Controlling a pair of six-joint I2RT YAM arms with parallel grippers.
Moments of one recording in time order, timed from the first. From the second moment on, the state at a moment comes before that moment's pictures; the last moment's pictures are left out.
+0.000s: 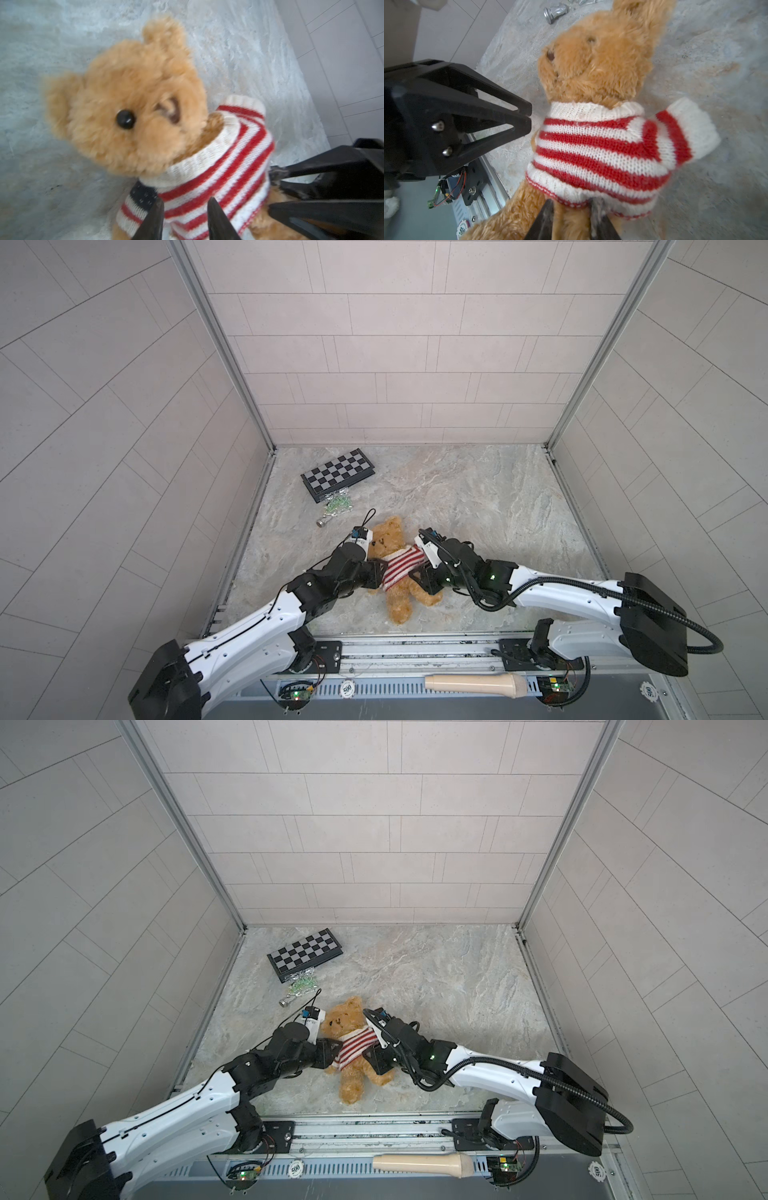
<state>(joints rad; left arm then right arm) -0.77 0.87 0.44 -0.24 0.01 -0.65 0.98 1.28 0.64 -0.02 -0.09 0.57</state>
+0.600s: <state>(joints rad) -0.83 1.07 0.38 0.00 0.01 -0.74 0.87 1.08 0.59 -0.05 -0.09 0.54</state>
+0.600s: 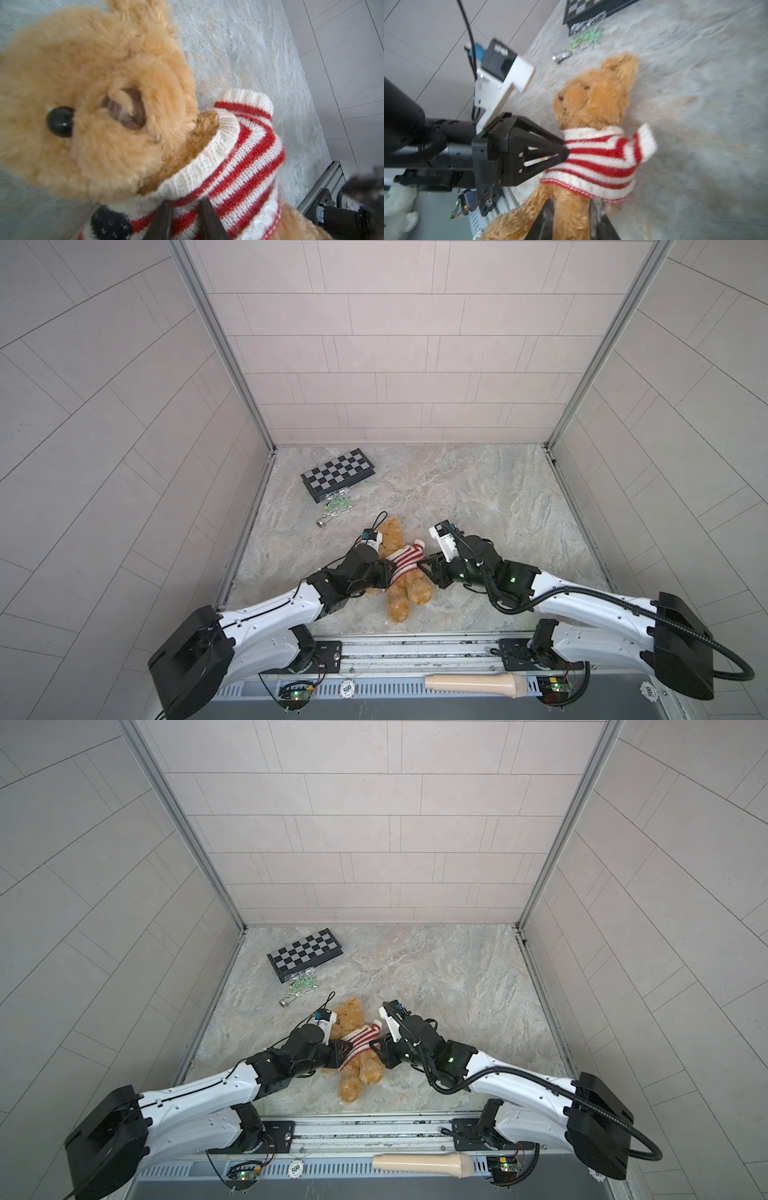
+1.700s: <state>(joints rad) -0.73 0.99 0.30 -0.05 0.03 -0.67 0.94 1.41 0.74 -0.04 -0.13 0.42</state>
